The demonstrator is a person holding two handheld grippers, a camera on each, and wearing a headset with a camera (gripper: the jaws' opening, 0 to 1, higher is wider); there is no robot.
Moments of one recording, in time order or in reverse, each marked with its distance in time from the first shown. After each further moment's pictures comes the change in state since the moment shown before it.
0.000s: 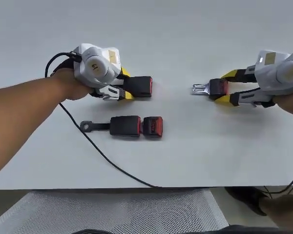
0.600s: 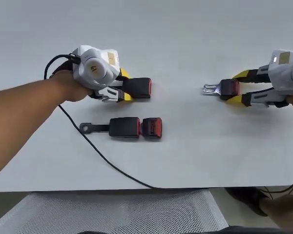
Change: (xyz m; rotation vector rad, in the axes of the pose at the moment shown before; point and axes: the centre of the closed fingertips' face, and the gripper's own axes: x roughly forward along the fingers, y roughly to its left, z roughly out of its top) left arm 0.000 0.000 -0.001 0.000 0.000 0.000; right arm -0.019 -0.007 -0.022 0.010 0.022 -0.009
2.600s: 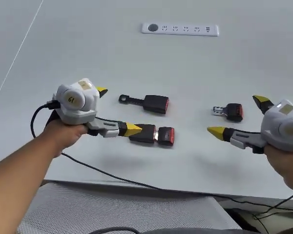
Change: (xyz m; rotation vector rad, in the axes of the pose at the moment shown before) left arm -0.123 -0.064 -0.014 -0.510 -0.357 0.387; right arm -0.042 0.065 0.079 0.251 -0.306 -0.454
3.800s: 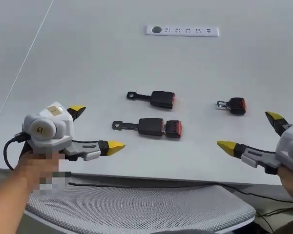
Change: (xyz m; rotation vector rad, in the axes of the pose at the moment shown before) left arm -0.087 -0.013 -0.042 -0.055 -0.049 0.092; right arm -0.055 0.043 -0.018 0.073 -0.038 -0.069
